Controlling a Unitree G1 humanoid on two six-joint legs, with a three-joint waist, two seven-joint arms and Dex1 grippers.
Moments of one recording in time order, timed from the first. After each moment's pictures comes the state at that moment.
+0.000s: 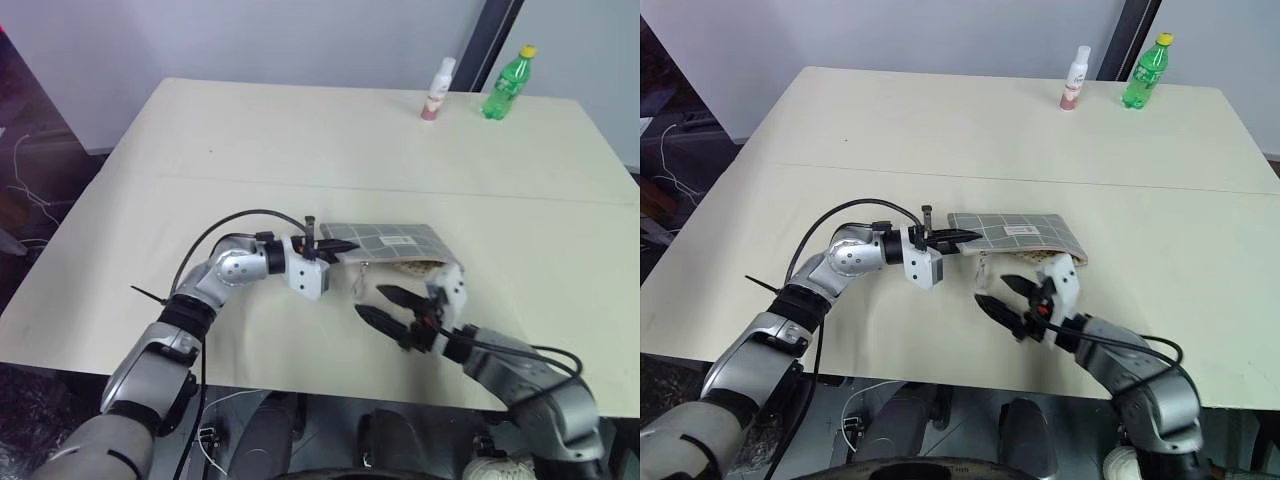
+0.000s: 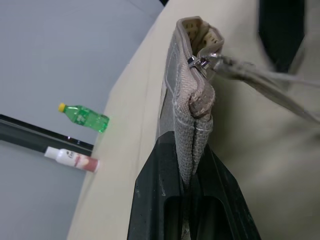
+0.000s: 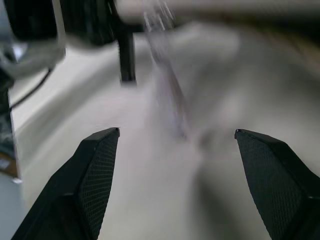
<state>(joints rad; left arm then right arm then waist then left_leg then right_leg) -0.72 0.36 -0.34 0.61 0.37 -0.95 -0.63 0.03 -0.39 -0.01 -0.51 0.59 0.71 0.58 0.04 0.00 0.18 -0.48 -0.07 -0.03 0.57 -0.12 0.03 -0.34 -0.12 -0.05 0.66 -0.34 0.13</state>
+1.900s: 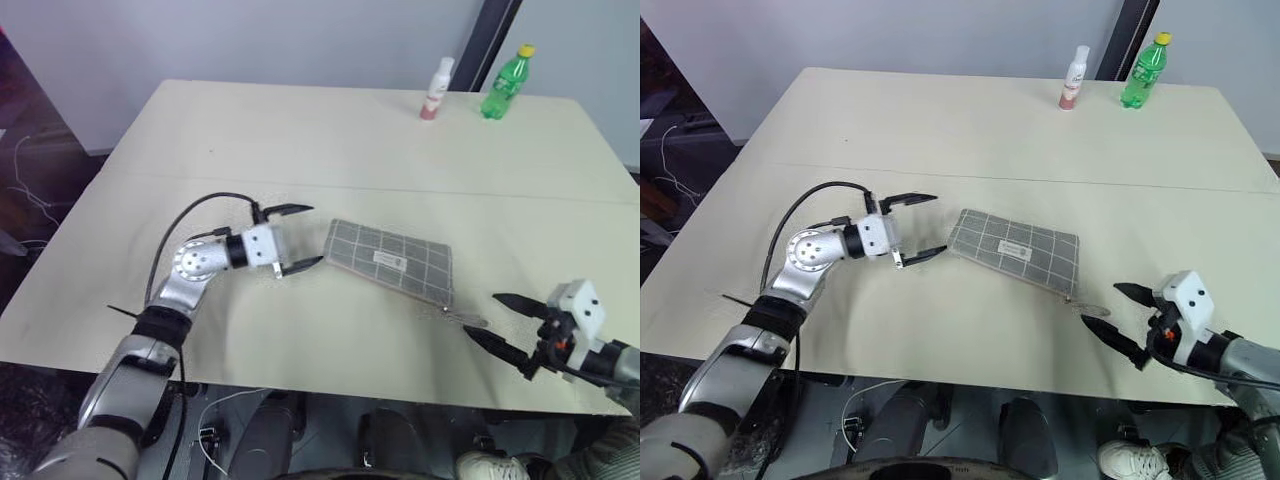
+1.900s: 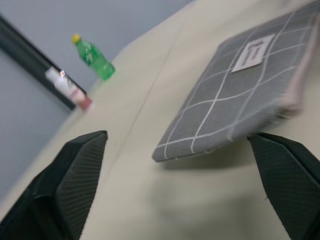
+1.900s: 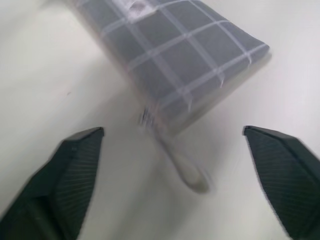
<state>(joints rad) -0.56 0.48 -0.21 0.51 -0.21 -0.54 -0.94 0.46 -0.80 -0.53 -0.43 0.58 0.45 0.96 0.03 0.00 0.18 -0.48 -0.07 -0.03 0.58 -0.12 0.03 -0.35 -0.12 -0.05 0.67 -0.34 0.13</state>
